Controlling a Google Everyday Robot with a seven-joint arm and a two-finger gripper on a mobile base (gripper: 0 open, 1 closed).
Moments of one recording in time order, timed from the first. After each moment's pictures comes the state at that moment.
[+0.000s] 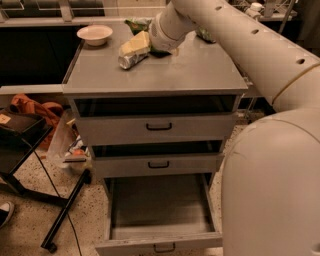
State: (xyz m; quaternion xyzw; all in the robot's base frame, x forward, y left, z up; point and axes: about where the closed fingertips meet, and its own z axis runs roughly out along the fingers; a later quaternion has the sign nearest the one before) arm 0.777 0.025 0.910 -0.19 0.91 0.19 0.32
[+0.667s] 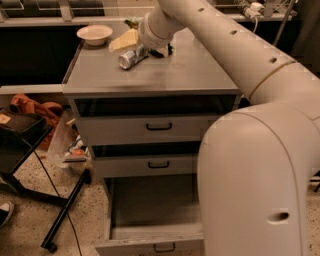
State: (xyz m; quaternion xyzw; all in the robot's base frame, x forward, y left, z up) arm 0.801 0.053 0.903 -0.16 0.91 0.21 0.31
